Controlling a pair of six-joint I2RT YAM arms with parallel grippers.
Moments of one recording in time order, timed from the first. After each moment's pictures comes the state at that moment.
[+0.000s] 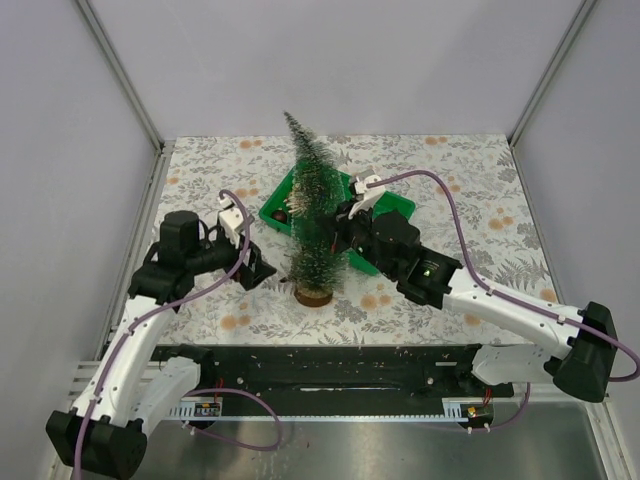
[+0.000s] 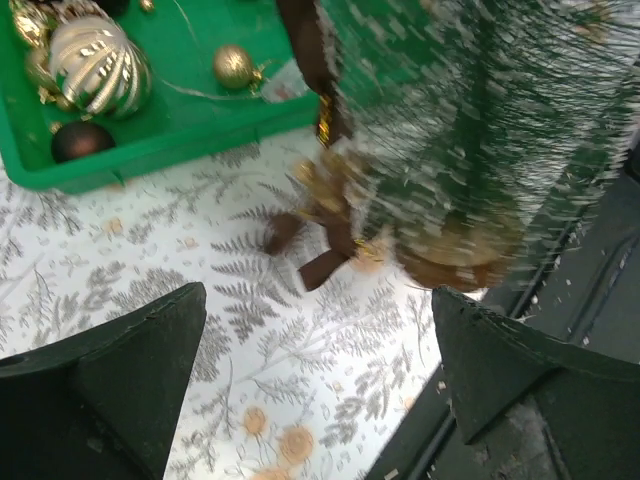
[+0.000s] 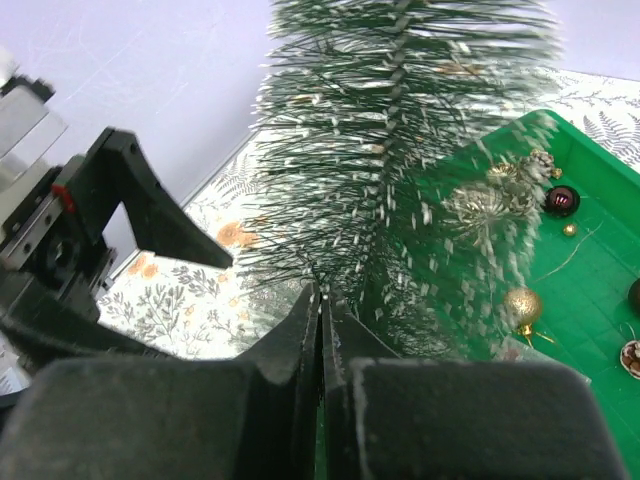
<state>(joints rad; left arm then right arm) -0.21 0.81 0.81 -0.61 0.68 0.23 1.00 1.22 1.02 0.14 0.27 0.34</state>
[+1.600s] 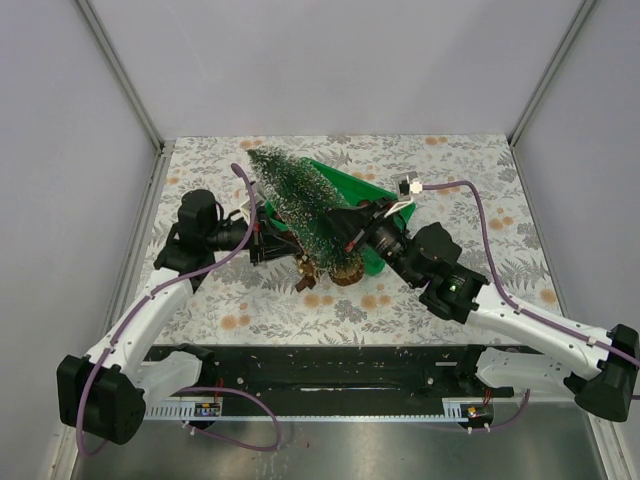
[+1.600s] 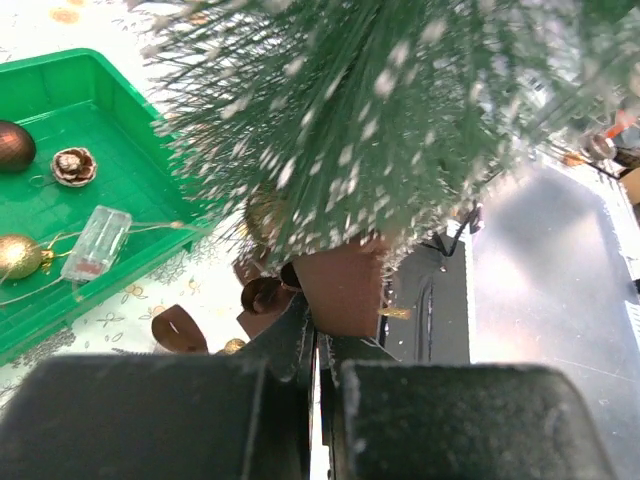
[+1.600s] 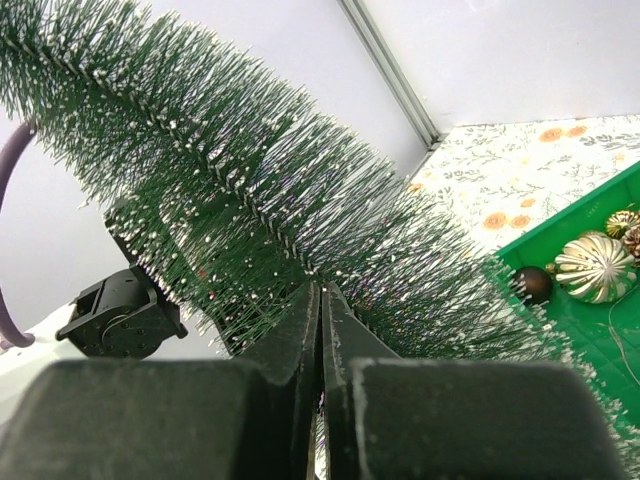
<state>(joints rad) -0.30 1.04 0.81 -0.03 1.13 -0.16 1.00 1.04 0.91 0.34 0.25 0.60</state>
